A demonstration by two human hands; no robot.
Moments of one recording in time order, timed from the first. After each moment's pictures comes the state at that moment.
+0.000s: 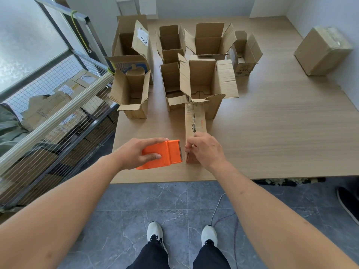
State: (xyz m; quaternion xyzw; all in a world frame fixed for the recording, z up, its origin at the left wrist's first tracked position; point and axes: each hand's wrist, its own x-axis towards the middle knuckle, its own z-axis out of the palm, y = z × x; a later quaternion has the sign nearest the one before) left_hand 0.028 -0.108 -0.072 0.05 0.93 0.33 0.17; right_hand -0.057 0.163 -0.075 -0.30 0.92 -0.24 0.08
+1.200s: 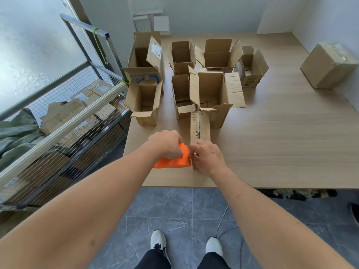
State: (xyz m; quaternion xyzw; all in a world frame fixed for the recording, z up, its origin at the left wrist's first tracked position) left_hand -0.022 -0.024 -0.003 -0.13 0.96 0.10 0.24; right_hand -0.047 0.146 -0.073 -0.31 0.93 -0.17 0.09
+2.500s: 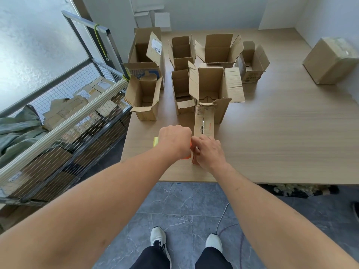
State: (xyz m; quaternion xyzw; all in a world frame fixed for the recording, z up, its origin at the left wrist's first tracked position) left_hand -0.016 0.021 -0.012 -0.07 0.99 -0.05 0.11; right_hand -0.049 0.156 -0.094 -0.29 0.94 -0.18 0.07
